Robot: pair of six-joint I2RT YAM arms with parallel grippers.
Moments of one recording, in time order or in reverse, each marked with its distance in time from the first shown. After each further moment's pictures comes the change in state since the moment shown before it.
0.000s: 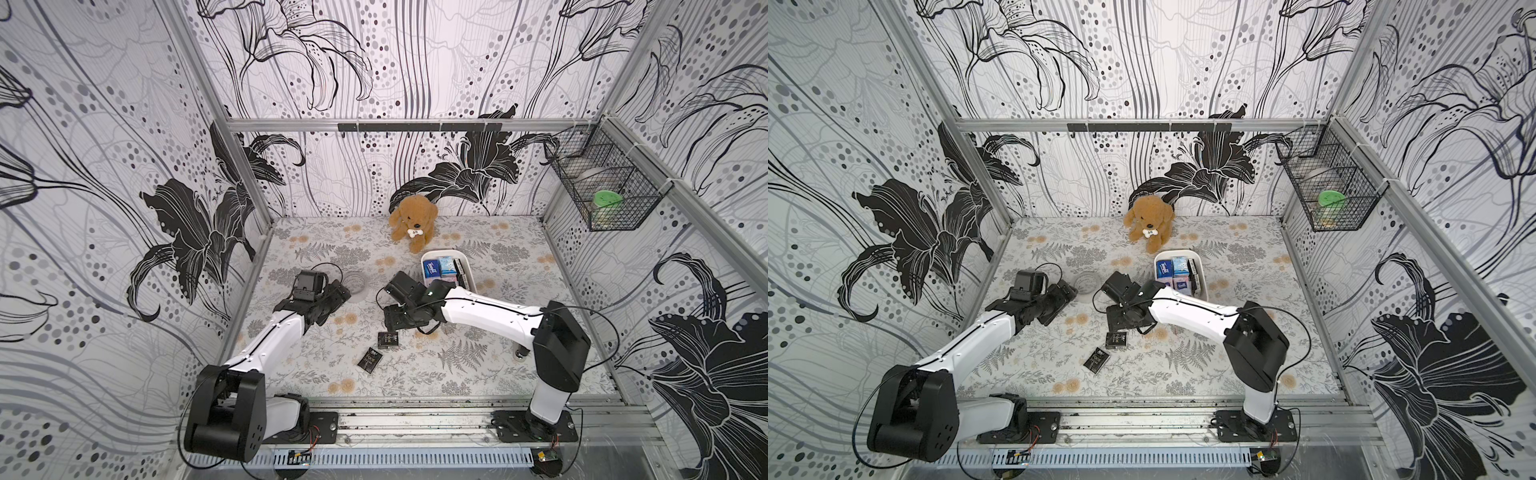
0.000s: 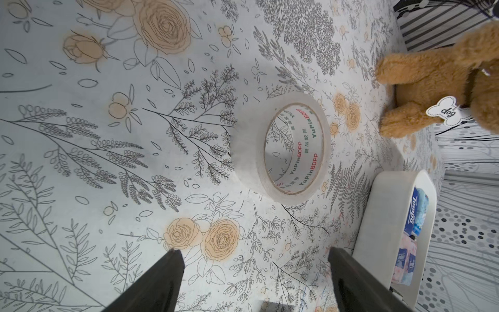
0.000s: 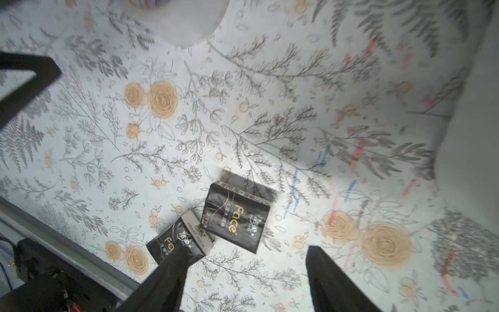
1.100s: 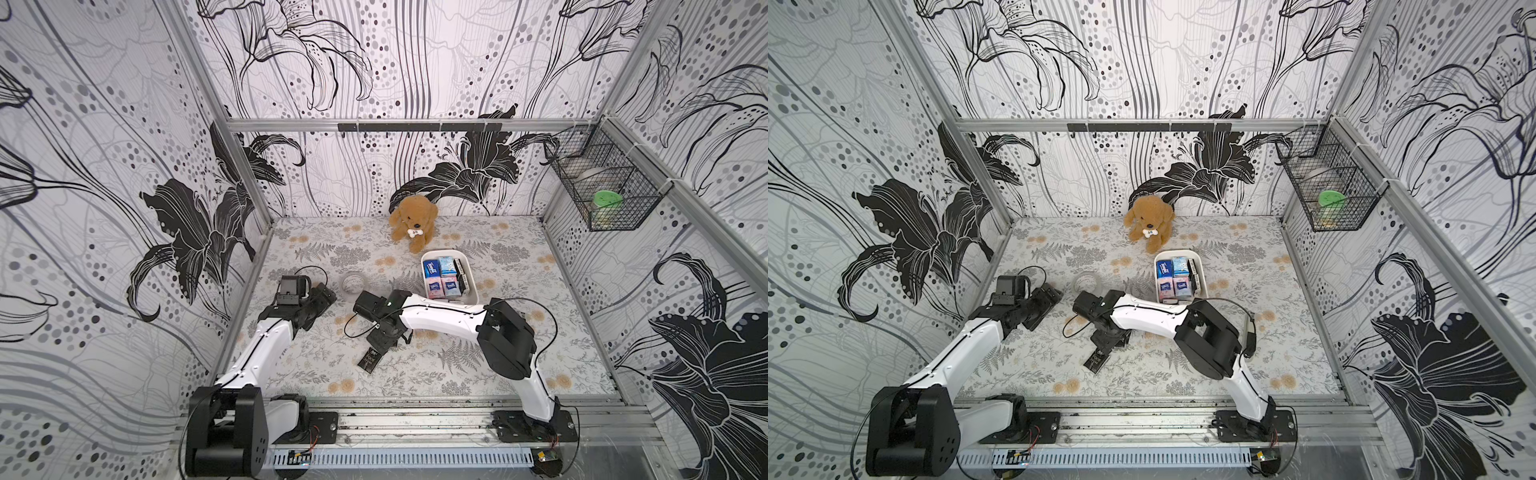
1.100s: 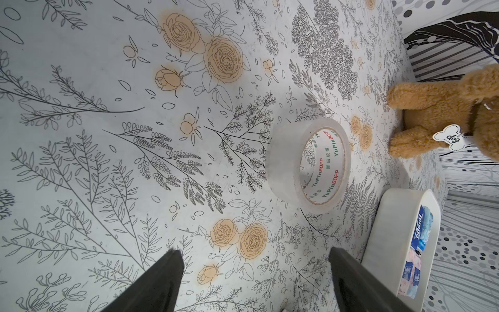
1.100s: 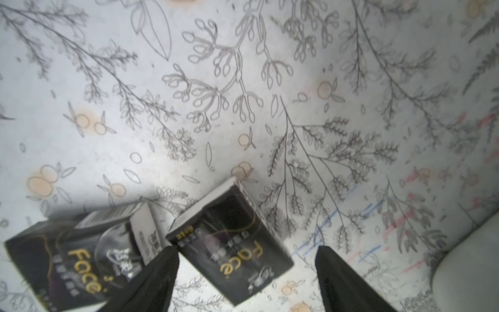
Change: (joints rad) left arm 0.132 -0.067 -0.027 -0.071 0.032 0.068; right arm 0.096 0.299 0.269 -0.204 0.143 -0.473
